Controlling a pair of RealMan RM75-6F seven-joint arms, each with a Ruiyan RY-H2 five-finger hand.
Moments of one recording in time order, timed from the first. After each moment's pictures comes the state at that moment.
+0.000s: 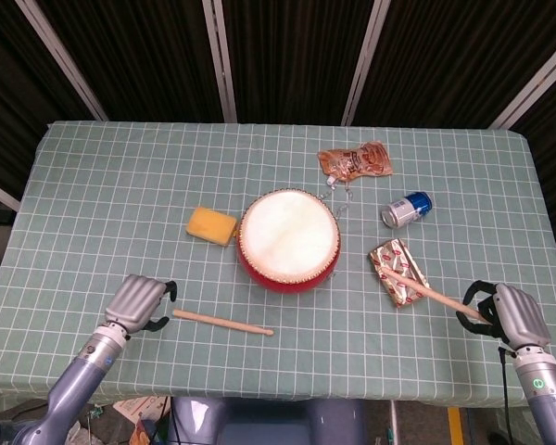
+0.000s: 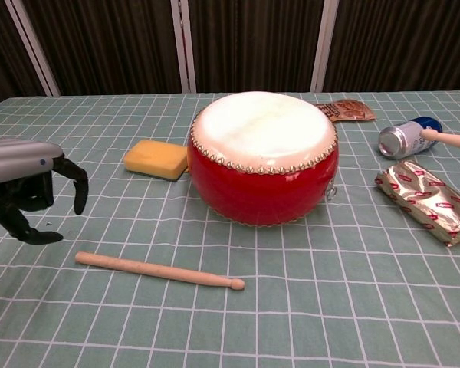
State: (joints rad) left arm -0.54 -1.31 -0.10 -1.98 0.97 1.04 0.72; right arm 0.22 -0.94 0.14 -1.90 -1.15 1.11 0.10
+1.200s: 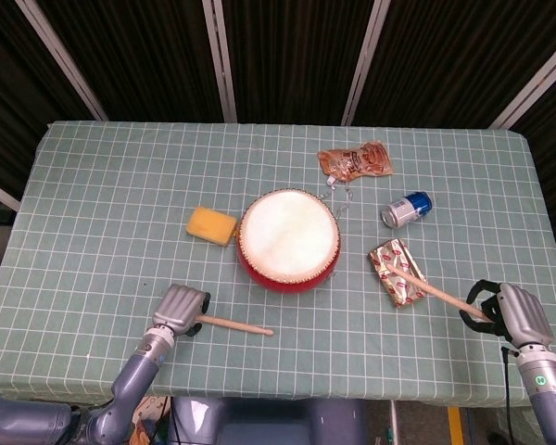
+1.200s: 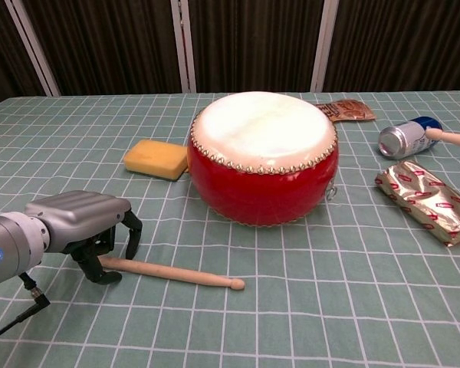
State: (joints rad) left arm -0.70 -1.64 -0.05 -1.74 0.75 1.11 0.85; right arm 0.24 -0.94 0.14 -1.89 -1.11 1.10 0.11
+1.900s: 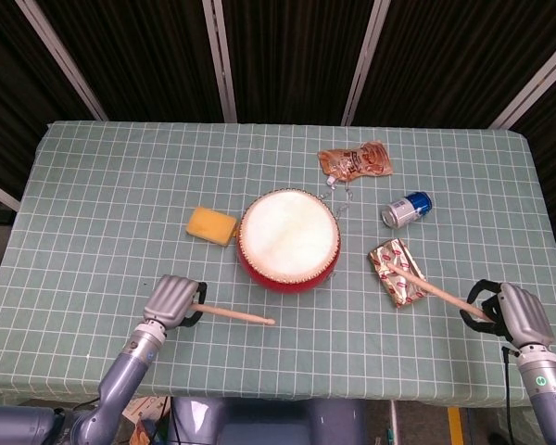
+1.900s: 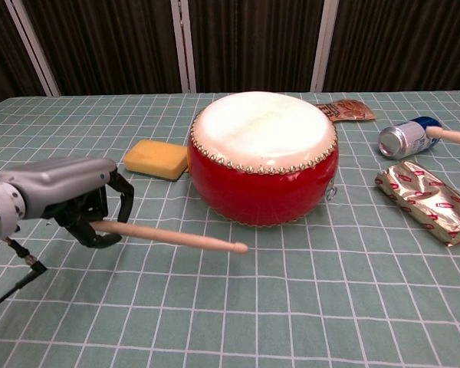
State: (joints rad) left arm -0.66 -1.51 -0.07 -1.87 0.91 1.18 0.68; right arm 0.24 -0.94 0.13 -1.89 -1.12 1.11 0.11
